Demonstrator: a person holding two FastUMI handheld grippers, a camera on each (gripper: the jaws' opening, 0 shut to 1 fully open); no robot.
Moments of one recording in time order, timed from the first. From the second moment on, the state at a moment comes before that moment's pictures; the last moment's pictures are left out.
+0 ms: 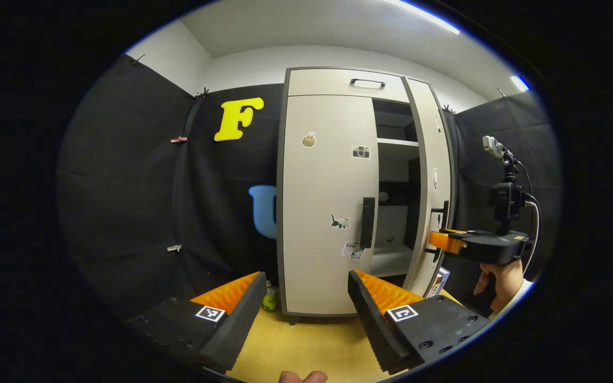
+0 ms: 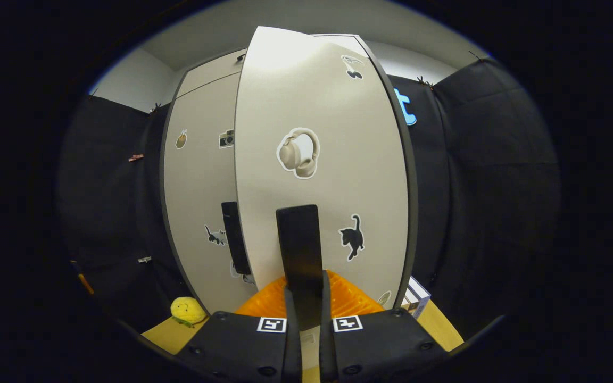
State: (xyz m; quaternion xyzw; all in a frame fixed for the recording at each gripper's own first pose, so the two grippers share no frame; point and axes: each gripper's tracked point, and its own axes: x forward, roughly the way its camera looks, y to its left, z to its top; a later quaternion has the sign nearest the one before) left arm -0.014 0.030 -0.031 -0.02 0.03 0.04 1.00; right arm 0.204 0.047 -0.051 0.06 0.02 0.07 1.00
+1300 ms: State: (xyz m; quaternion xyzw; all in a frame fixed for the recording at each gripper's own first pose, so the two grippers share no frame) left arm 0.040 -0.086 -0.030 -0.02 0.03 -0.03 1.00; right arm 0.177 -0.040 -0.055 0.07 0.04 0.07 0.99
